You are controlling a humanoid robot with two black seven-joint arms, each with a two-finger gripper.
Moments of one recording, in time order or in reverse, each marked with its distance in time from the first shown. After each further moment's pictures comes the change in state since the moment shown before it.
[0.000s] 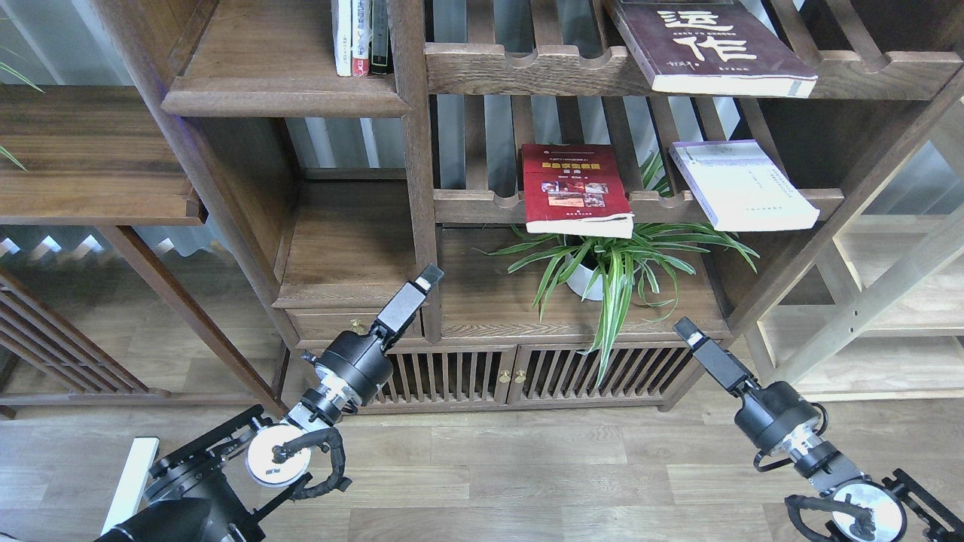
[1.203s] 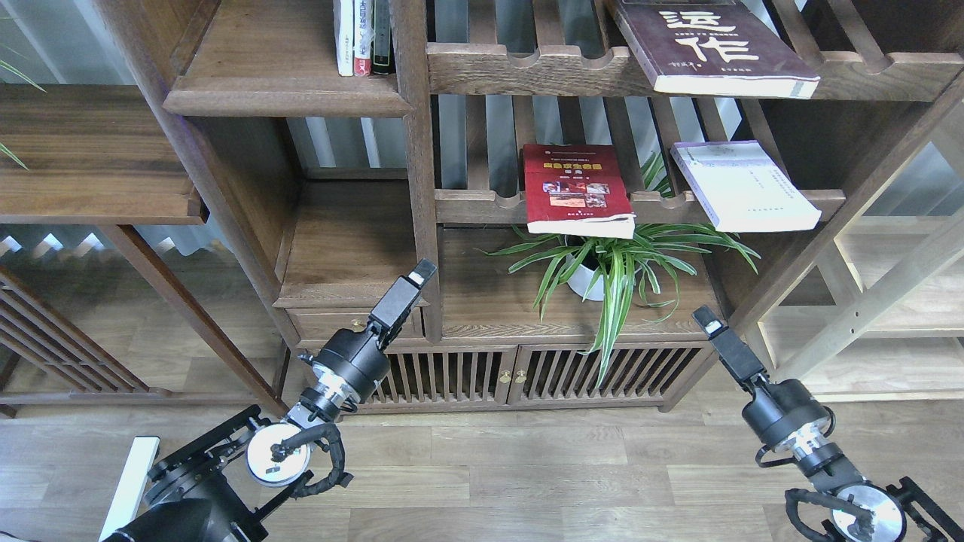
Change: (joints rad) left arm 0.028 -0.023 -0.041 -0.003 -0.015 0.000 0.021; right arm -0.035 0.068 0.124 -0.002 0.014 0.000 -0.029
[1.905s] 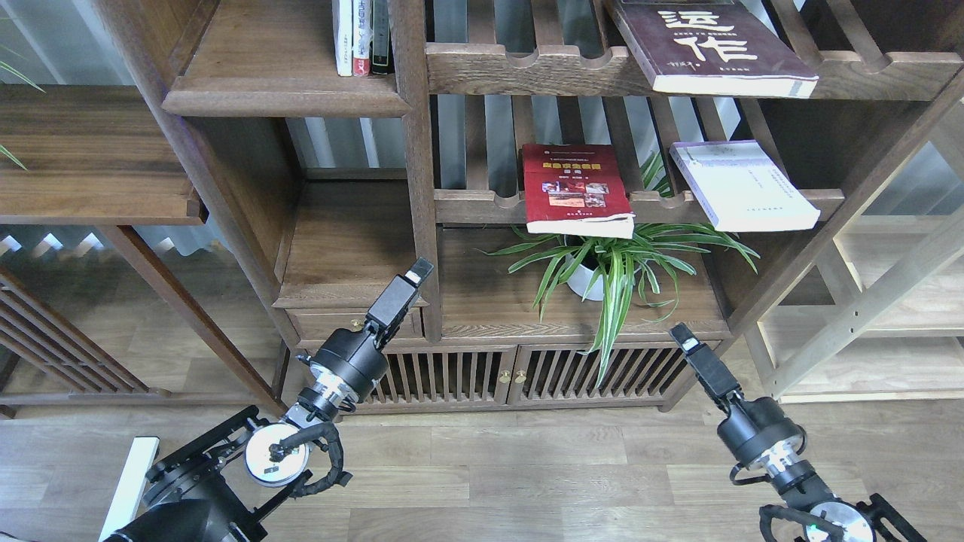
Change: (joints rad) left arm -0.001 0.002 -0.014 0.001 0.000 0.000 0.000; right arm -0.013 0.073 -0.024 -0.008 -0.002 0.000 0.001
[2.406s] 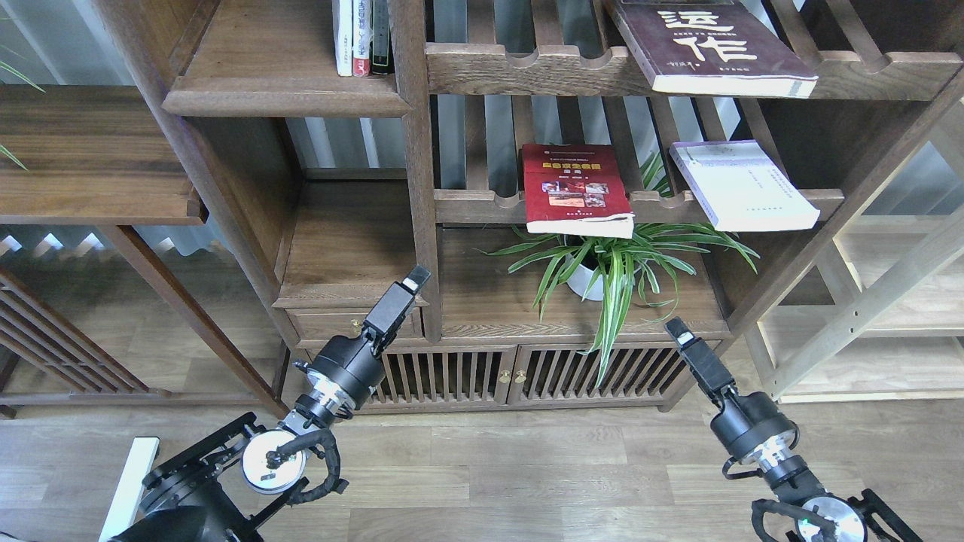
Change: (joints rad) left arm 0.013 0.007 0.012 -0.001 -0.003 0.000 -0.002; right arm 0.011 0.017 0.008 0.001 0.004 0.000 -0.002
